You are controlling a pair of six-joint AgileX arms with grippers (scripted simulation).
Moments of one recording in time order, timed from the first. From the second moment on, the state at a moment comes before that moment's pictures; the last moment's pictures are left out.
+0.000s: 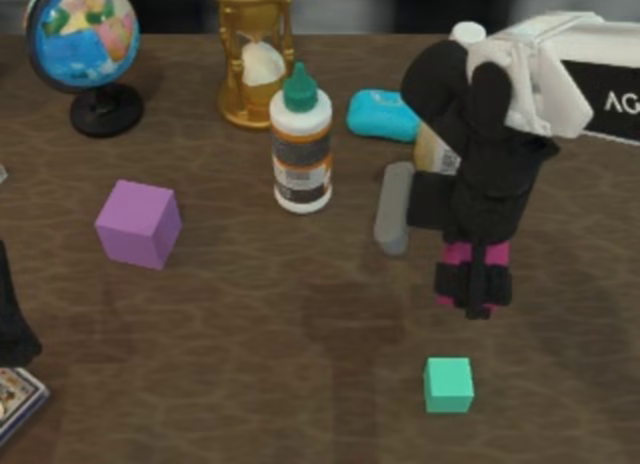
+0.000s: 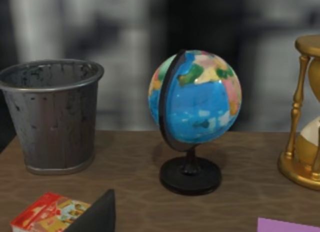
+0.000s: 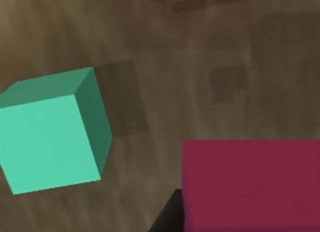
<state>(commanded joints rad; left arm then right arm) 0.00 0.00 0.00 0.00 0.00 0.00 0.55 2.02 1.49 -1.04 -0.01 -0.81</state>
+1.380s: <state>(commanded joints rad) 0.00 0.00 0.00 0.00 0.00 0.00 0.87 2.10 1.38 -0.84 -0.01 -0.70</state>
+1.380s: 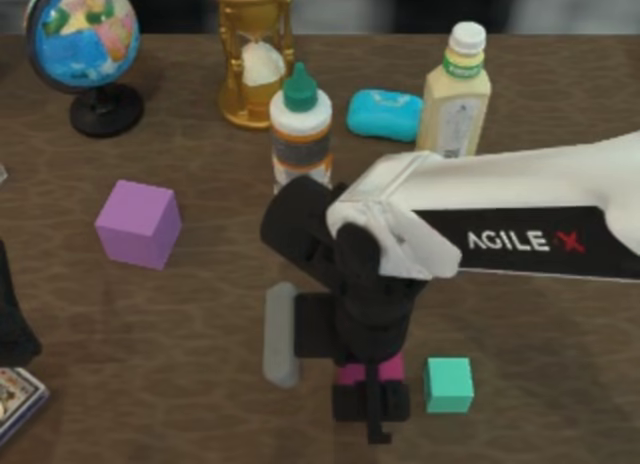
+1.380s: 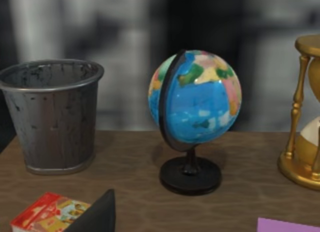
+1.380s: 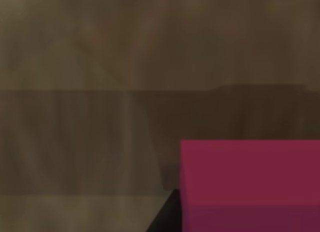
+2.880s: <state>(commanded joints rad) 0.00 0.00 0.00 0.00 0.00 0.00 0.87 2.10 1.39 -0.85 -0.01 -0.70</state>
